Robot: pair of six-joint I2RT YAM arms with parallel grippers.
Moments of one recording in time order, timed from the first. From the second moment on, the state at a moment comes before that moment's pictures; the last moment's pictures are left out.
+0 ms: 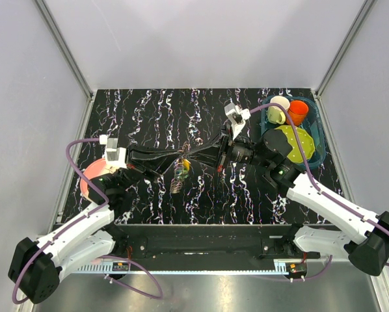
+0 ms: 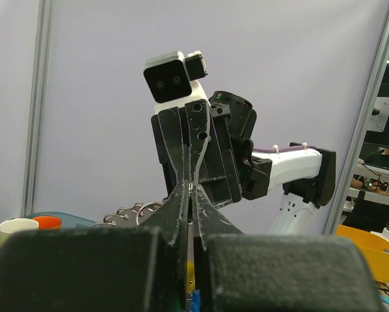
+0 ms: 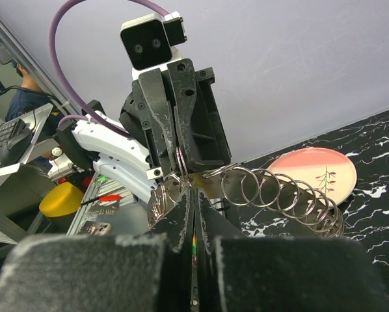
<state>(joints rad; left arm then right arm) -0.62 0.84 0.46 1.23 0.52 -0.74 0.81 1.11 0.99 0.41 -0.63 0.60</state>
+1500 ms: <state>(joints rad) -0.61 0.54 0.35 0.67 0.29 -0.48 0.80 1.01 0.91 0.07 -0.06 0.39</state>
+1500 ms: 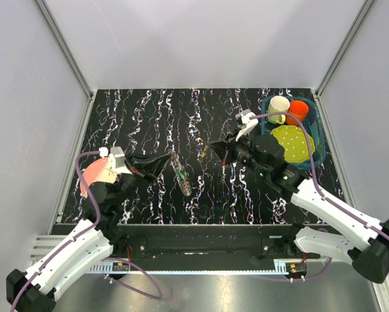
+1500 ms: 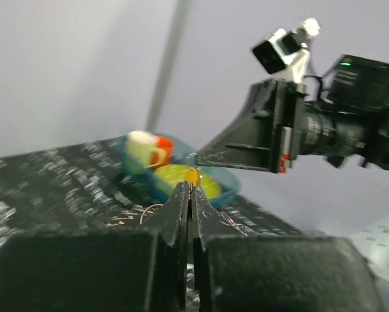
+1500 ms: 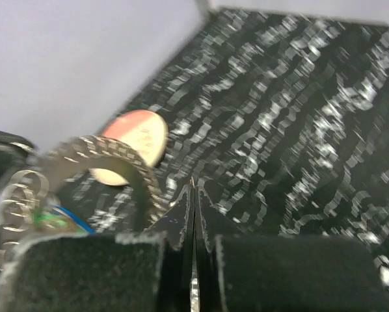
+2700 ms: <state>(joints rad) -0.34 1.31 0.73 0.20 -0.08 -0.44 0.44 1.38 0.97 -0.03 -0.05 0.47</state>
